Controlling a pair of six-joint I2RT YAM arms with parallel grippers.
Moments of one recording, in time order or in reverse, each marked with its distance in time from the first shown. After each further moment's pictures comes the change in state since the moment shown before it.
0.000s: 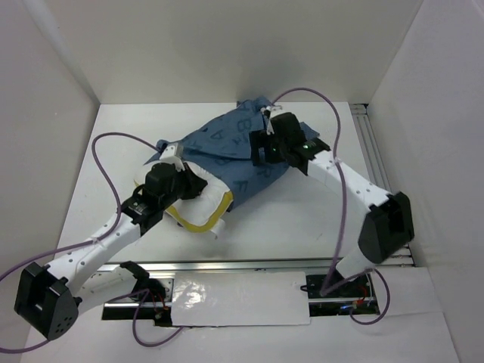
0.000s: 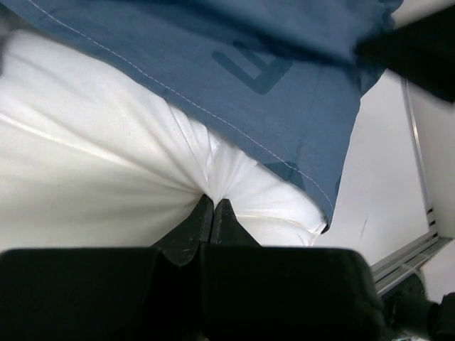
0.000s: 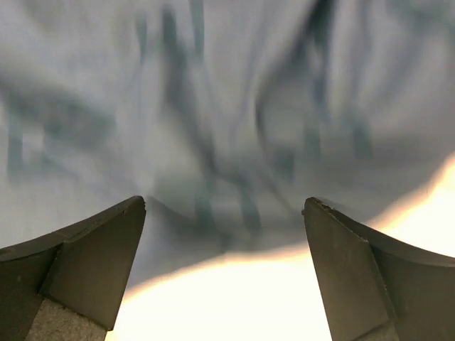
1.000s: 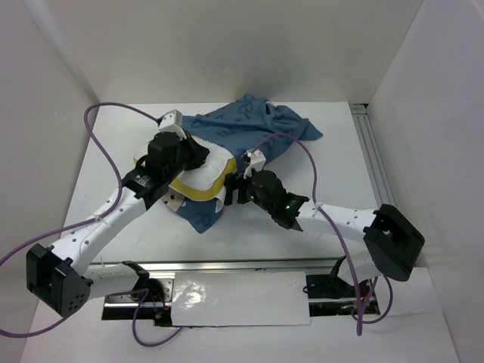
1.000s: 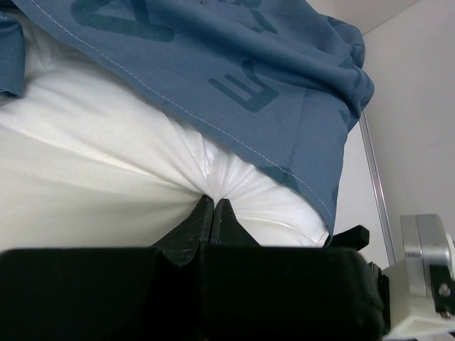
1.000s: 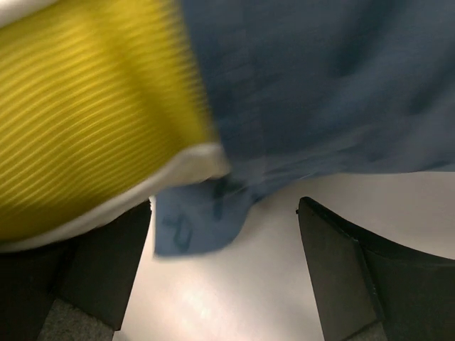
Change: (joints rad) left arm 0.009 0.179 0.364 -0.085 -0.119 -0.021; right arm 0.359 -0.220 -0.627 0.762 0.095 0.200
